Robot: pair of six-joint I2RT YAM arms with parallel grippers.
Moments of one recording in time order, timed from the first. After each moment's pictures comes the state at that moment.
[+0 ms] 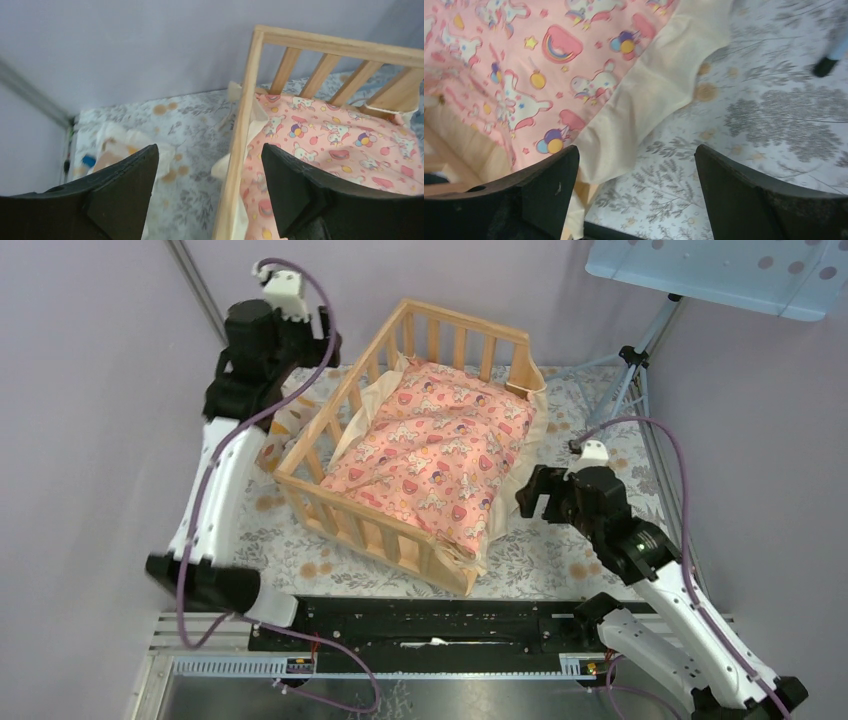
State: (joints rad) left arm -0.20 1.55 1.86 -0.52 0.07 0.01; right arm 0.52 0.70 0.82 -0.66 0.22 0.47
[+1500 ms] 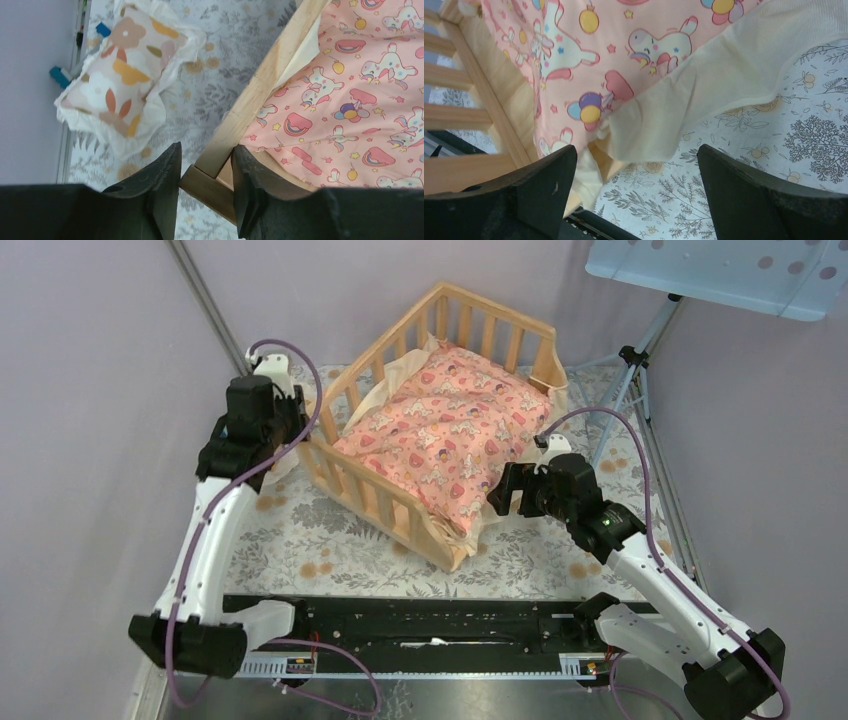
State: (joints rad) left arm -0.14 1.14 1.31 -0.69 -0.12 -0.09; right arm 0.52 0.90 0.76 -0.44 -0.05 0.46
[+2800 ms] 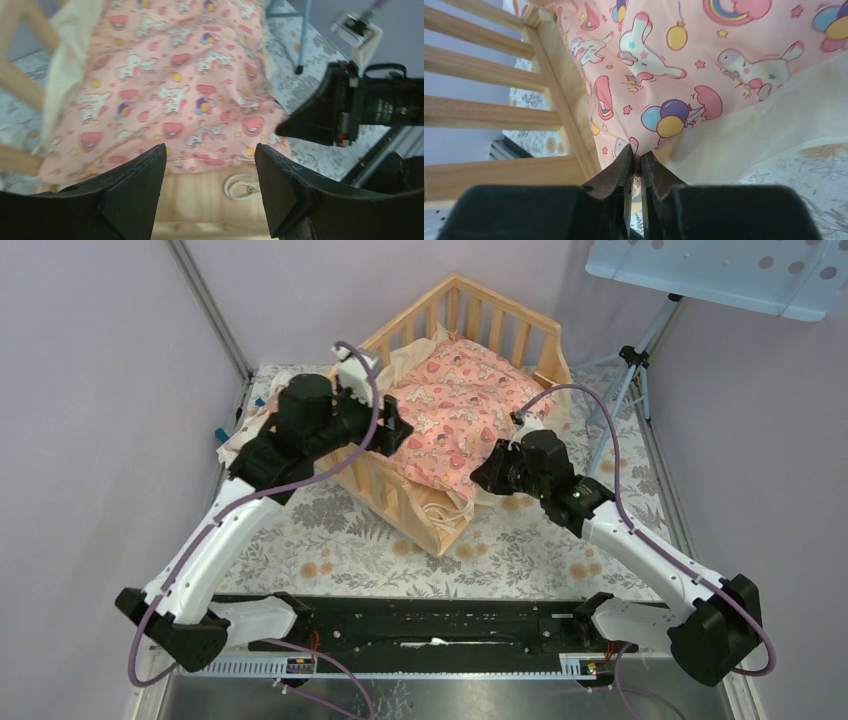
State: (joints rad) left arm -0.51 1.16 1.43 -0.57 0.16 -0.12; right arm 0.60 1.14 0.88 -0.26 -0.12 0.65
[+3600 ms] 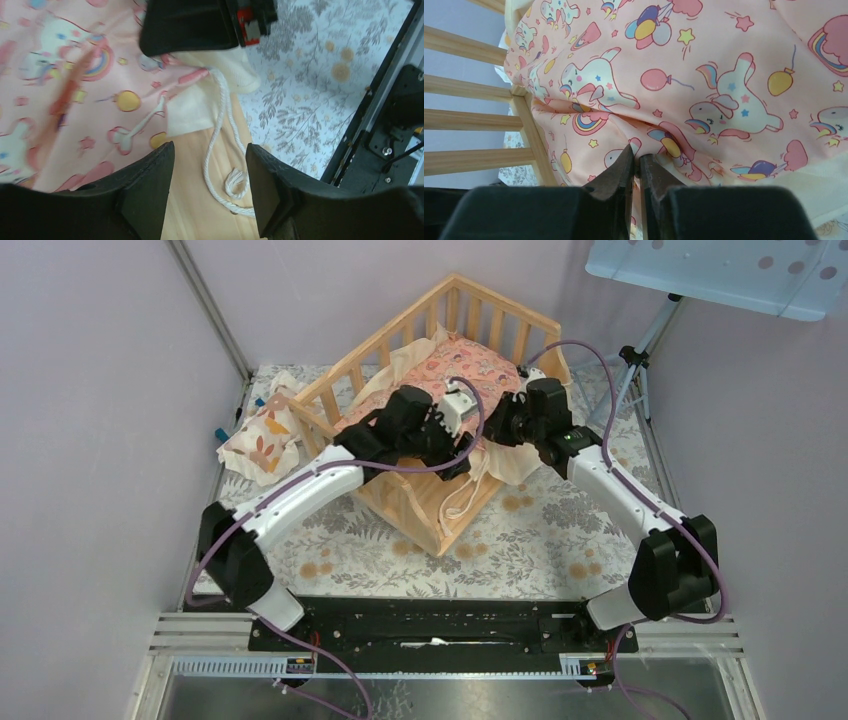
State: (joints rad) left arm -0.75 1.54 1.45 -0.45 0.27 0.02; right arm 0.39 1.46 1.17 -0.23 -0.20 0.57
